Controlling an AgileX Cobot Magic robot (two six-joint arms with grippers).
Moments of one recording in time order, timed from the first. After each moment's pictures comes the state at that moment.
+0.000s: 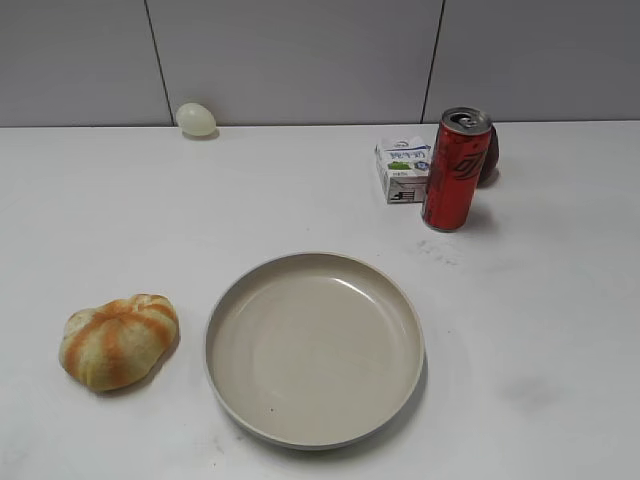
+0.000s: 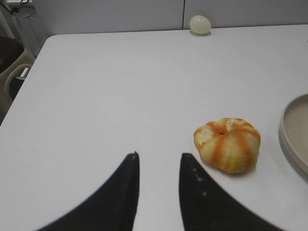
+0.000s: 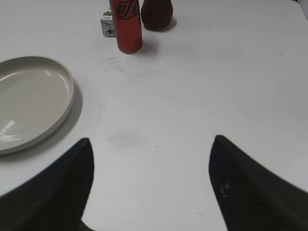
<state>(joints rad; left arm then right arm) -0.07 -0.01 -0.50 -0.05 1.04 0.08 0.05 -0.01 -0.49 0.13 1.04 -0.07</state>
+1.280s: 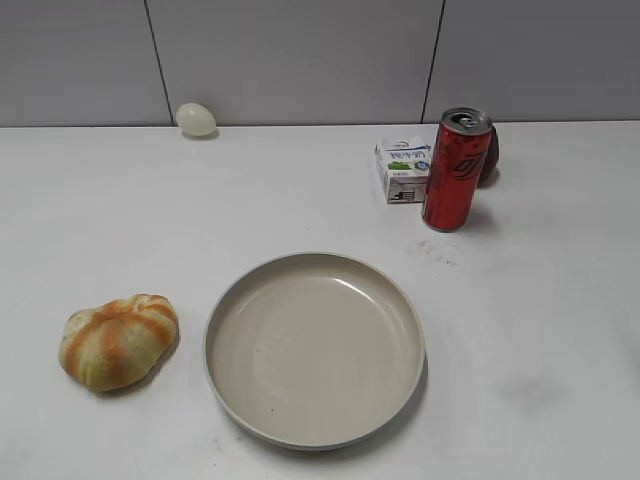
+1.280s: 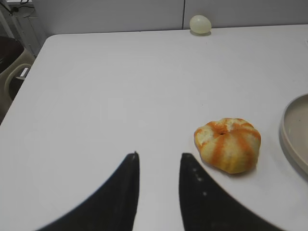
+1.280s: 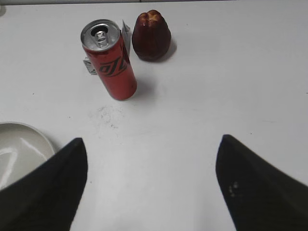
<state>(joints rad) -0.07 -0.01 -0.50 -0.05 1.04 0.08 0.05 1.02 -0.87 0.17 0.63 -0.07</state>
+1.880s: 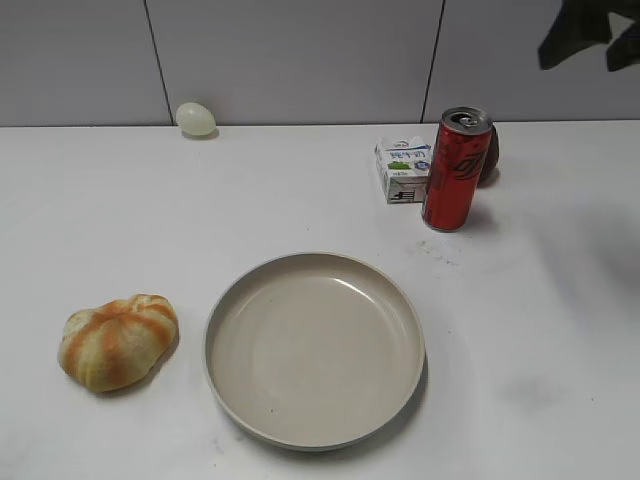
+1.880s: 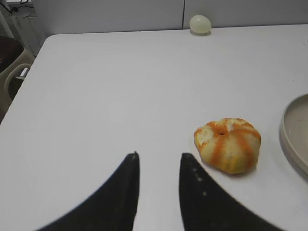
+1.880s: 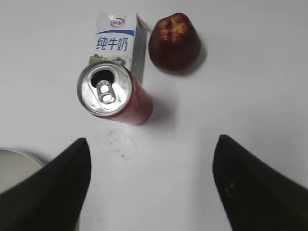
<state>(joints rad) -0.07 -0.01 -0.50 -0.05 1.04 0.08 0.10 1.70 -1.52 0.21 0.90 -0.11</state>
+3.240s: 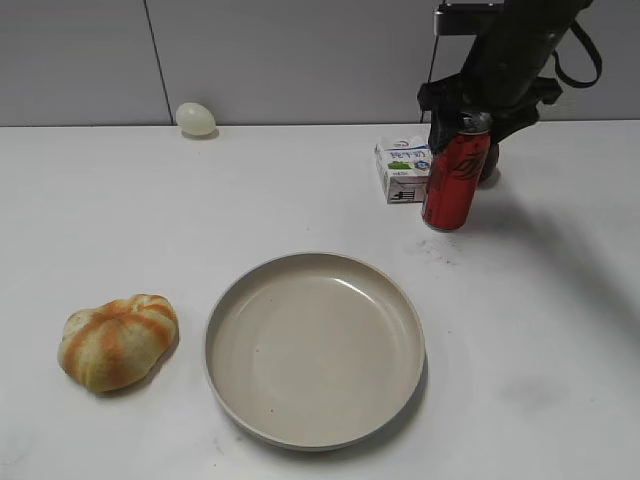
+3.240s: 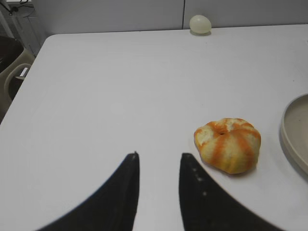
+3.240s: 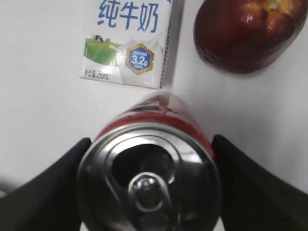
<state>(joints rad) -0.07 -0.01 -0.50 -0.05 1.04 0.08 0.26 2.15 -1.81 0.06 0.97 0.07</state>
